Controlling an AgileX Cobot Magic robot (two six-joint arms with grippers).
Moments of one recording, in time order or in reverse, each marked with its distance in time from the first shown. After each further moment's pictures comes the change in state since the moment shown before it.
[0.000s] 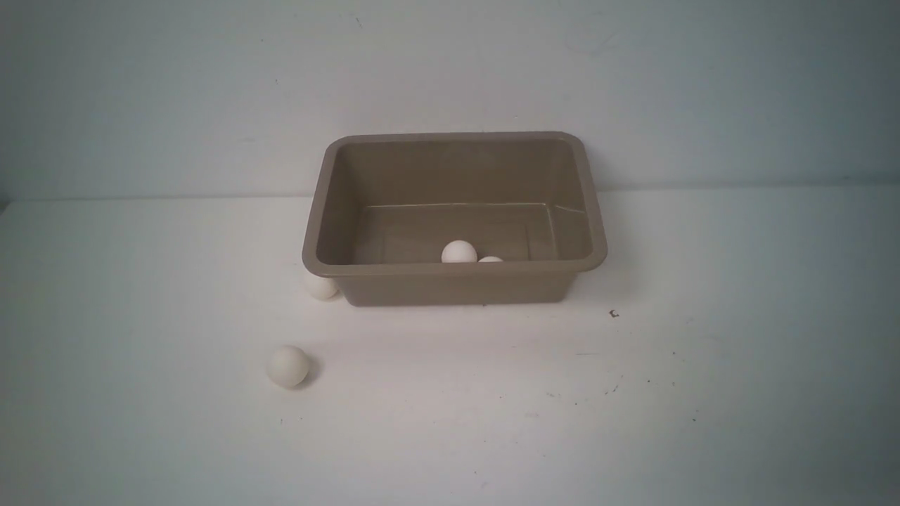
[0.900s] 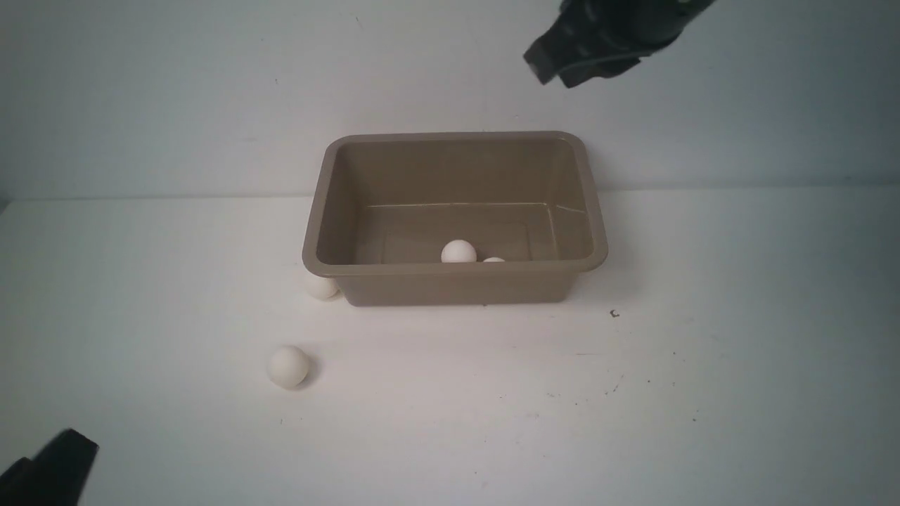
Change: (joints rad) right arm 0.000 1.096 -1.434 -0.044 0.234 -0.279; left arm 0.000 -0.044 0.392 0.542 -0.134 -1.043
